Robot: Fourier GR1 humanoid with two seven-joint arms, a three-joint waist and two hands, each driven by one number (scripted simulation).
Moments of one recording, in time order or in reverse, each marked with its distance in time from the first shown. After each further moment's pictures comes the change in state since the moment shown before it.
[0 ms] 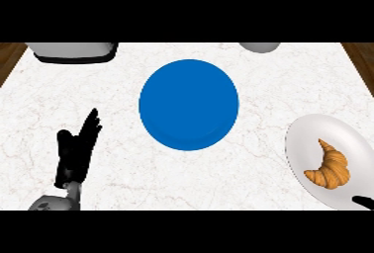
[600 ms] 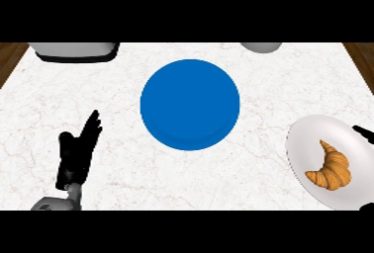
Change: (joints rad) left arm 0.011 -0.014 0.010 0.004 -0.021 -0.017 -0.008; right arm -0.112 -0.128 0.114 -0.045 0.081 0.279 0.349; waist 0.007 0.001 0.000
